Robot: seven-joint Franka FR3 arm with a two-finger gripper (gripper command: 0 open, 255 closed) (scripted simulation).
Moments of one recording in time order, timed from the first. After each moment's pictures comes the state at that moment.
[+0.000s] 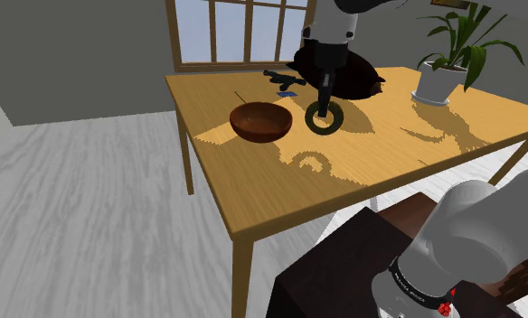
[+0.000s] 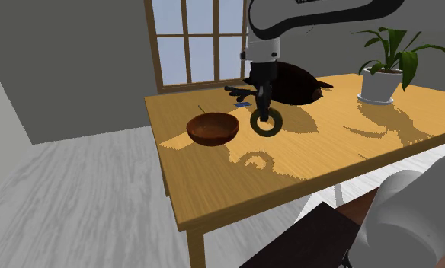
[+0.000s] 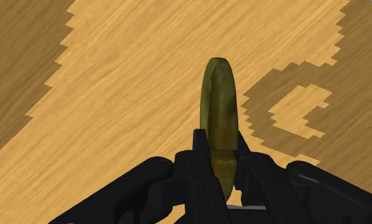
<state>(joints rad) 0.18 -0.44 -0.05 -2.09 -0.04 1.54 -0.46</state>
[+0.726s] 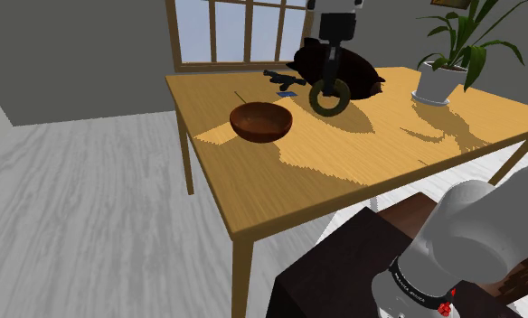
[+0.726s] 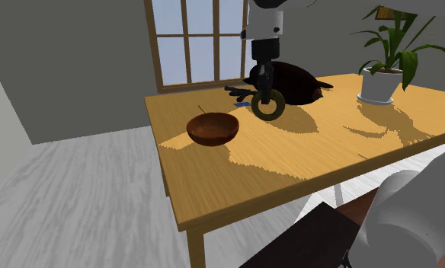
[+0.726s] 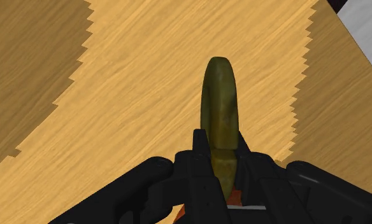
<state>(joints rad) 0.18 -0.41 -0.05 -1.91 -0.04 1.39 -0.46</state>
